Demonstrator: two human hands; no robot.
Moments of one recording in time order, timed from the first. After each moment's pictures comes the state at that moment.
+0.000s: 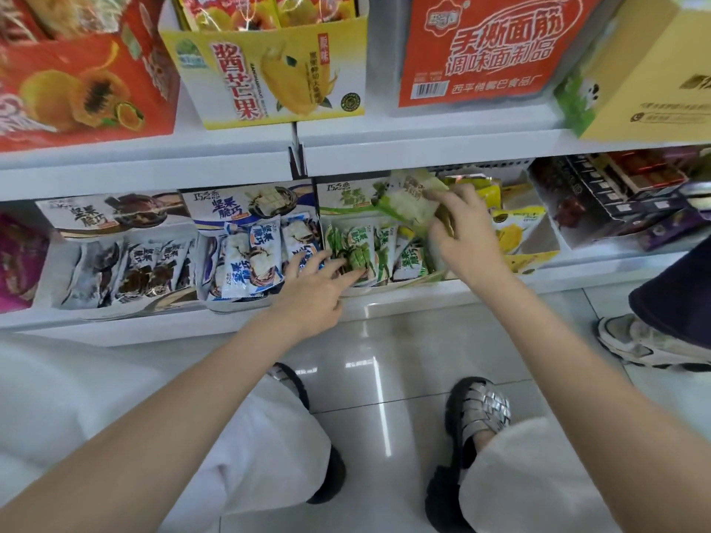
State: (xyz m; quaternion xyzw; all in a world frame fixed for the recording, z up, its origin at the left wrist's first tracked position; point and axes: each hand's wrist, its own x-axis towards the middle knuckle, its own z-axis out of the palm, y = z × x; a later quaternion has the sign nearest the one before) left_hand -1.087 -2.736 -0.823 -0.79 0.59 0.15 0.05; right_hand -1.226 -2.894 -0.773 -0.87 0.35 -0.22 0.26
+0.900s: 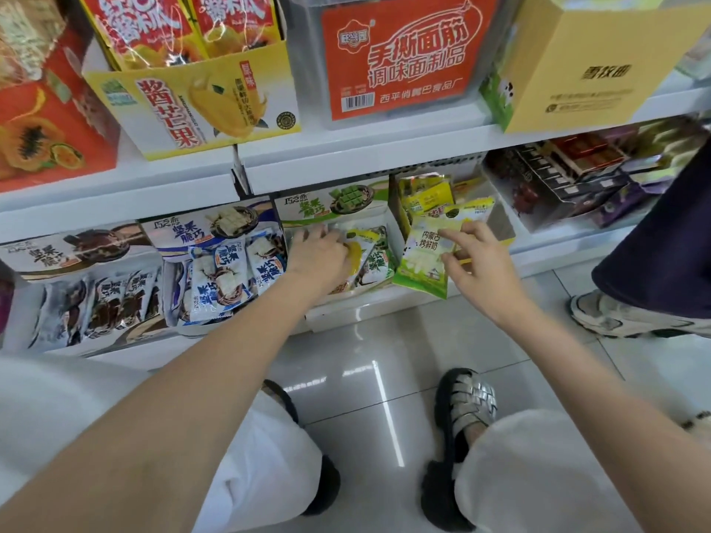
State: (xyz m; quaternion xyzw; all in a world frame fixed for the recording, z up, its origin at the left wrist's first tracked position) left_hand -1.102 -2.817 -0.804 -0.80 0.59 0.06 0.09; right_hand -1.307 -2.898 -0.781 -0.86 0.39 -0.18 0.26
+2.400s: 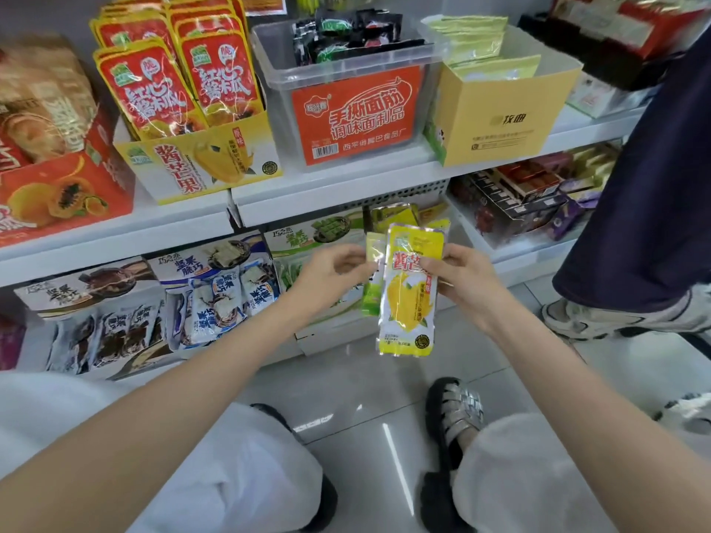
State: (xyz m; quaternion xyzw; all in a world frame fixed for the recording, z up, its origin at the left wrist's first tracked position) left_hand -1.156 -2.784 -0.731 -0.66 0.48 0.38 -0.43; right_hand -1.327 -2.881 -0.742 -0.54 0.43 -0.27 0.67
